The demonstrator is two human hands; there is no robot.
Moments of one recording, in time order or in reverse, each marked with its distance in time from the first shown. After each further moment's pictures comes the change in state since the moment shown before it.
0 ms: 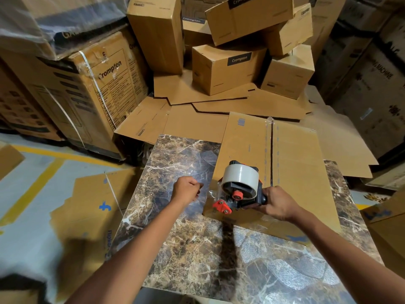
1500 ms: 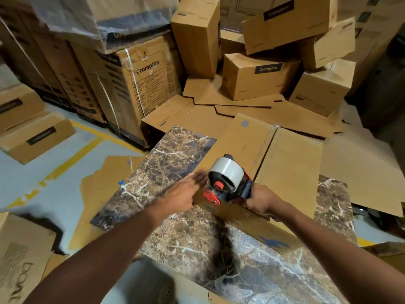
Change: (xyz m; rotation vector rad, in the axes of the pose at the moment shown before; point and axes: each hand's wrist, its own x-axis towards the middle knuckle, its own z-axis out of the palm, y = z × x) left_hand -0.096 0.017 0.062 0.959 -0.059 0.562; right_hand -0.018 0.034 -0.039 -0.099 -0.189 -0.109
